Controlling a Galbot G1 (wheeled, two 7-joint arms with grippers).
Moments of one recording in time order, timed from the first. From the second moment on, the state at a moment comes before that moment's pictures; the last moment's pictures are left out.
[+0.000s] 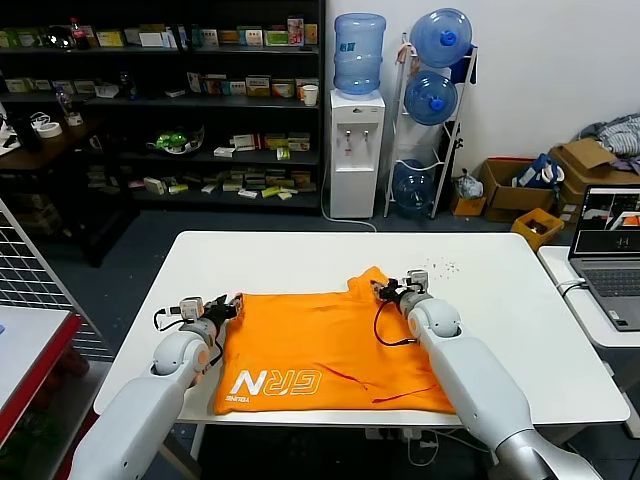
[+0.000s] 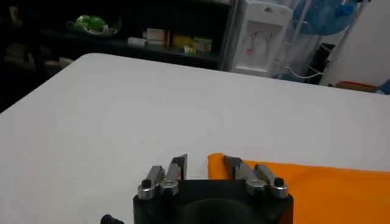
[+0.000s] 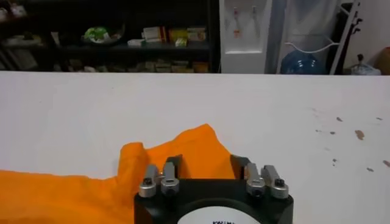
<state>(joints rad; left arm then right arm) 0.74 -1.11 -0.08 -1.24 -0.78 0.33 -0.18 -0.54 1.27 0.03 1.03 0.59 -0.42 0.02</state>
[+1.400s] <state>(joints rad) 0.92 -1.05 -0.16 -1.52 -0.69 0.22 -0.16 -0.83 1.09 0.14 1.45 0.68 -0.34 0.05</state>
